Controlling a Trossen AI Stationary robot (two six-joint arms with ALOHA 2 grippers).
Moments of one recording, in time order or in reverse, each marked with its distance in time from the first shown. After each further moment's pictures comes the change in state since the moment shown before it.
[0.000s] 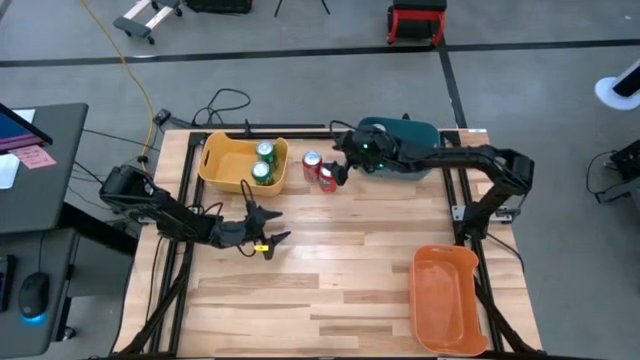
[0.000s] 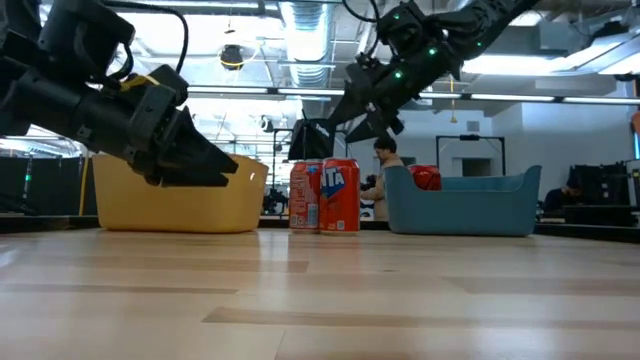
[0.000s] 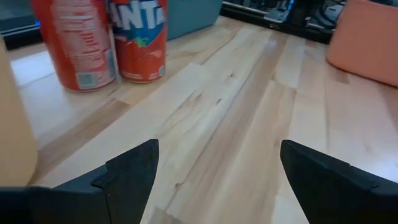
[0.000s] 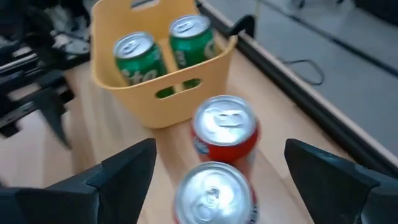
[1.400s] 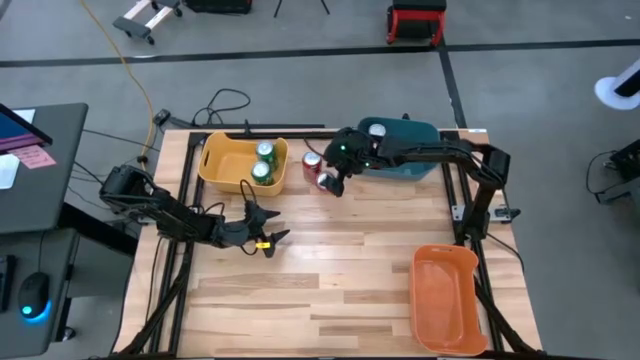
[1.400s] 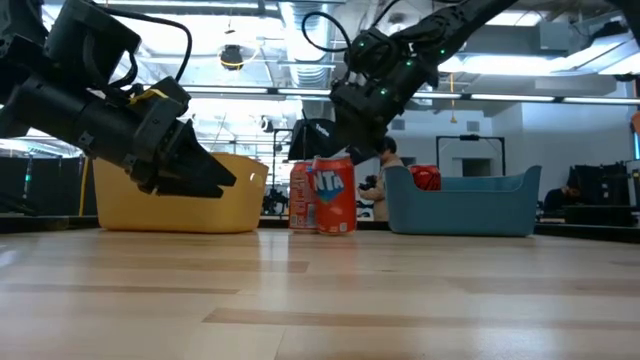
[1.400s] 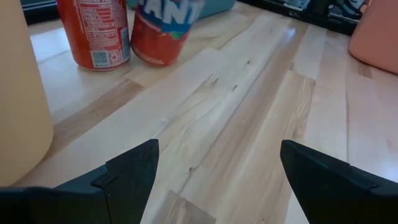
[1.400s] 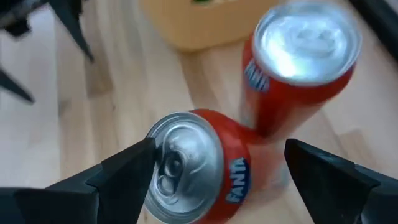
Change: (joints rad) left arm 0.012 0.000 0.009 -0.086 -0.017 -0.079; right arm 0.001 0.182 0.191 -0.338 -0.137 -0.134
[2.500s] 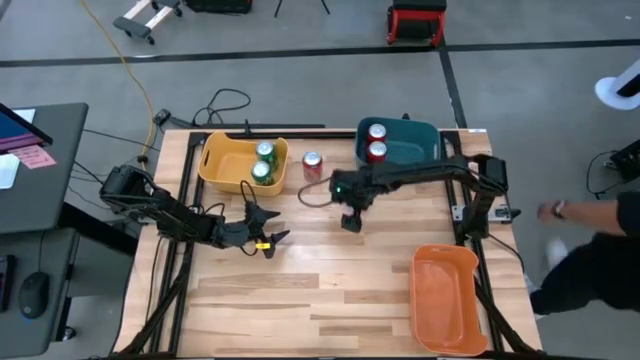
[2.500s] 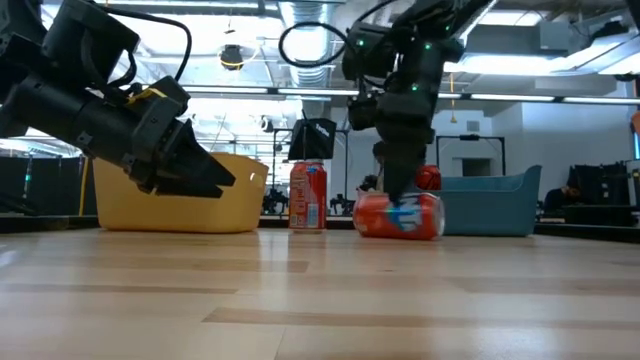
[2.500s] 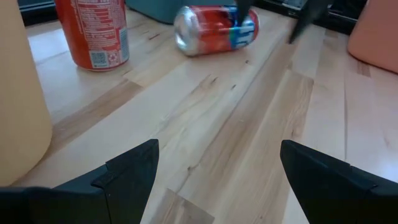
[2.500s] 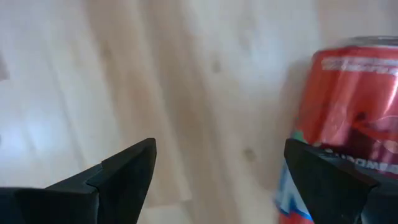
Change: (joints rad) left arm -0.009 0.000 0.001 -0.001 -0.004 0.002; right arm 0.234 -0.001 -0.002 -0.429 0.069 0.127
